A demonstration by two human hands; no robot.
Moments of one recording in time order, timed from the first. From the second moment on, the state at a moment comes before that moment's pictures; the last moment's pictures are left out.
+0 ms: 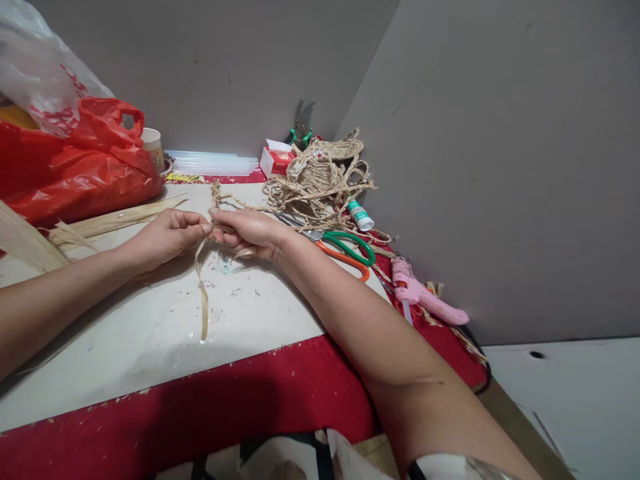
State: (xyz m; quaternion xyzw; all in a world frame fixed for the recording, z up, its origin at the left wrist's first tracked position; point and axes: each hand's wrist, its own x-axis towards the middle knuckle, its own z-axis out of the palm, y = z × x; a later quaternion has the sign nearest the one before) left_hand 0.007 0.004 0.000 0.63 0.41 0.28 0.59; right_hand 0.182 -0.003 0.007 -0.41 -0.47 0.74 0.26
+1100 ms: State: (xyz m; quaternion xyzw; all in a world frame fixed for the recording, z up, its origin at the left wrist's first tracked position) left_hand 0.004 0.013 -0.006 0.57 0.36 0.26 0.69; right_hand 0.187 -0.001 0.003 -0.43 -0.49 0.70 0.29
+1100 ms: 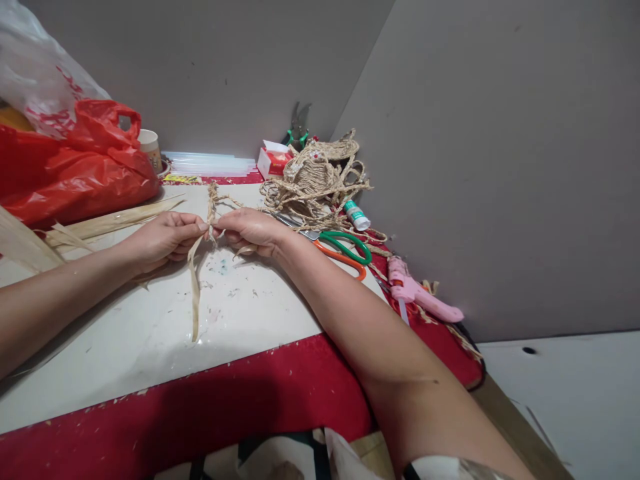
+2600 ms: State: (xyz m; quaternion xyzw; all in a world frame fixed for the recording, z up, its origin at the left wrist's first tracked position) left_hand 0.008 0.008 0.018 0.59 0.45 0.17 0.64; right_hand 0.166 -0.013 0.005 -0.46 -0.39 0.71 0.36
